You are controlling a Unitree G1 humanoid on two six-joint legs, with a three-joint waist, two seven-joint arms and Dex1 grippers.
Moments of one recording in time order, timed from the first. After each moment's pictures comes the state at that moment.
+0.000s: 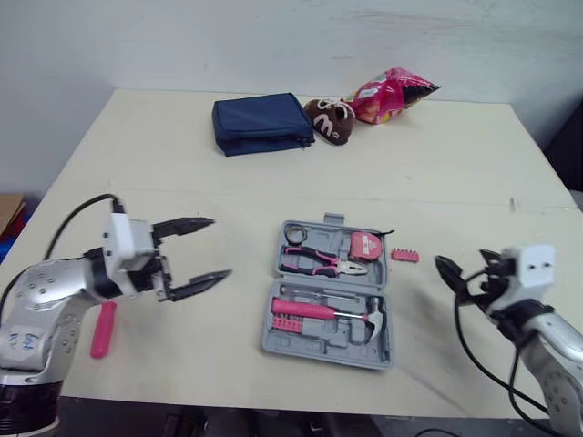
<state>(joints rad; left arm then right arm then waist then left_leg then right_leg) -0.12 0.77 0.24 -0.35 -0.63 0.22 -1.00 0.11 -0.54 -0.36 -0.48 0.55 0.59 0.26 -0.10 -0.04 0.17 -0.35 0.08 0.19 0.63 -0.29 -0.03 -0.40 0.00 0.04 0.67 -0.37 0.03</state>
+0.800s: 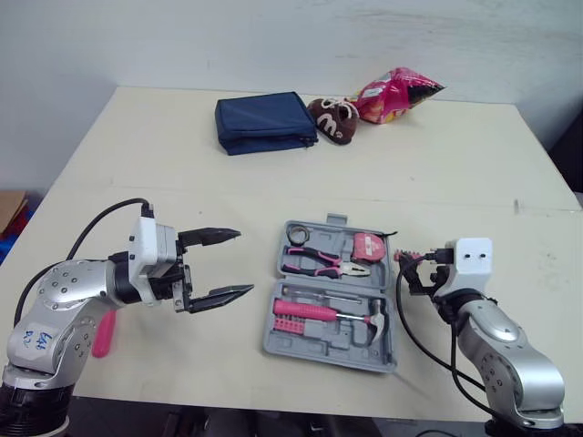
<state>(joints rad) -0.11 0.76 0.21 -0.45 -0.67 0.35 -1.00 -0.01 -0.35 -0.19 -0.53 0.36 0.76 0.00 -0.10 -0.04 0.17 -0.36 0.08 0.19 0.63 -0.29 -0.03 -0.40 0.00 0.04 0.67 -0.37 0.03</state>
